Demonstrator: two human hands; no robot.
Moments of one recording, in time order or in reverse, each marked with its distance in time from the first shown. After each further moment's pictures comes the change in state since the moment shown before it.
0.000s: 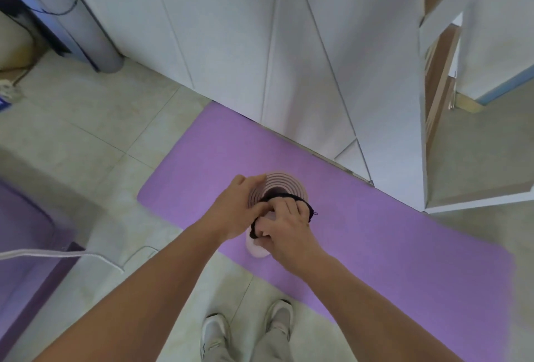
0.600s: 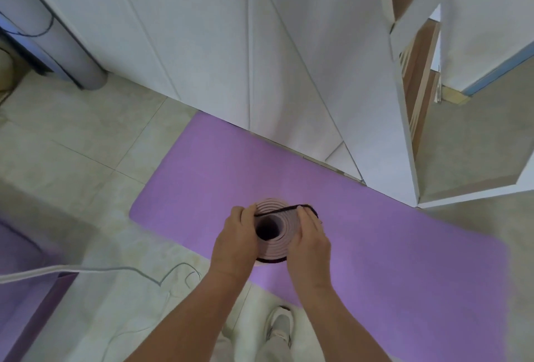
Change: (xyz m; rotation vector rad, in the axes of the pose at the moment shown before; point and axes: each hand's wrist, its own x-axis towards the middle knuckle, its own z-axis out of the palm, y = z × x) left_hand -0.008 0.025 0.057 0.325 0.192 -0.095; right_hand -0.019 0.011 -0.021 0.343 0.465 0.643
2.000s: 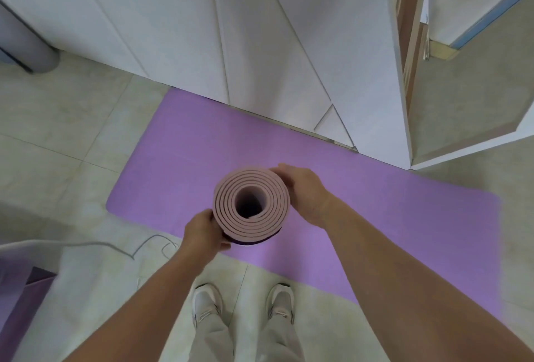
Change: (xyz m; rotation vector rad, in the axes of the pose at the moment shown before) left_hand 0.019 -0.061 0.039 -0.707 -0.199 -0.545; right_hand 0.072 0.023 0.009 0.605 -0.645 0.491
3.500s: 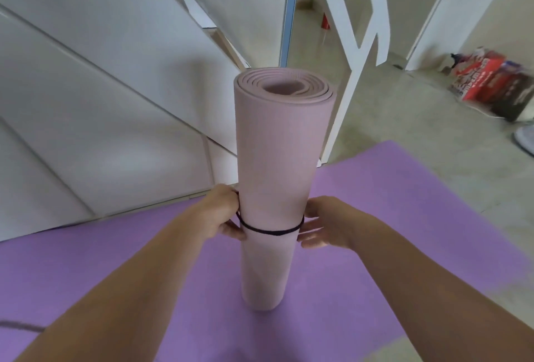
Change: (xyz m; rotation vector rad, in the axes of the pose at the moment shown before) left_hand 0.131 0.053 0.243 0.611 -0.639 0.578; right_hand 0.050 0.240 -0.168 0.500 0.535 0.052
